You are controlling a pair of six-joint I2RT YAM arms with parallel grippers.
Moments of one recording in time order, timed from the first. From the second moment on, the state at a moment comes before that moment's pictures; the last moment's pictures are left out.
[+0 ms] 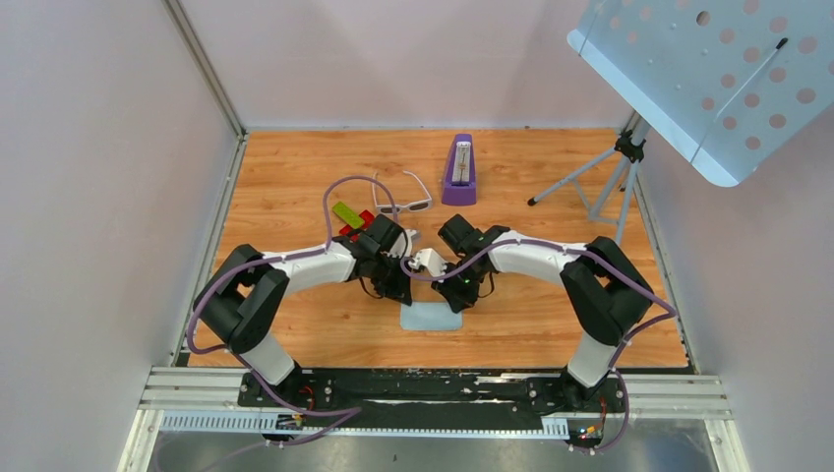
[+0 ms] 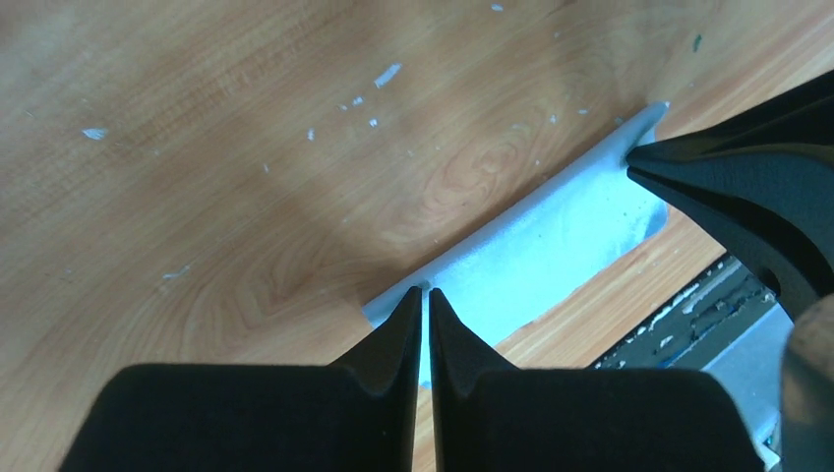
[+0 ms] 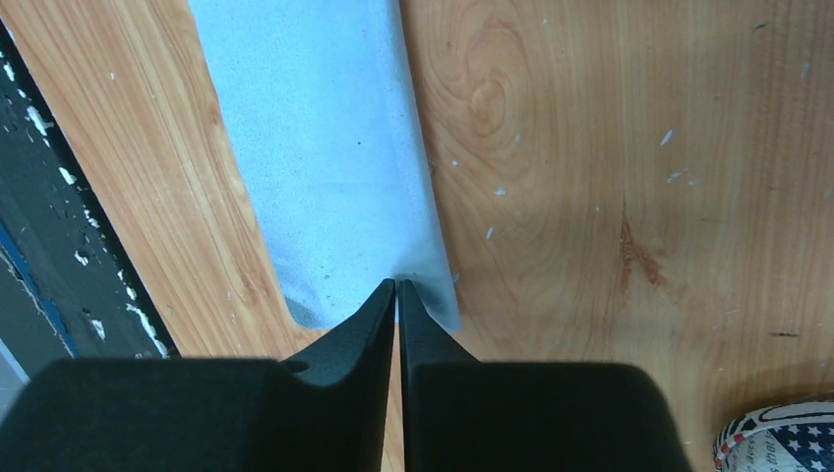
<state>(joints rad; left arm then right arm) -0.66 1.61 0.83 -0.30 0.38 -0.39 0.75 1.72 1.02 -0.63 -0.45 -0.51</state>
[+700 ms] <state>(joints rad) -0.66 1.63 0.90 -0.32 0.32 -0.38 0.69 1.66 1.02 -0.65 -0.48 -0.49</state>
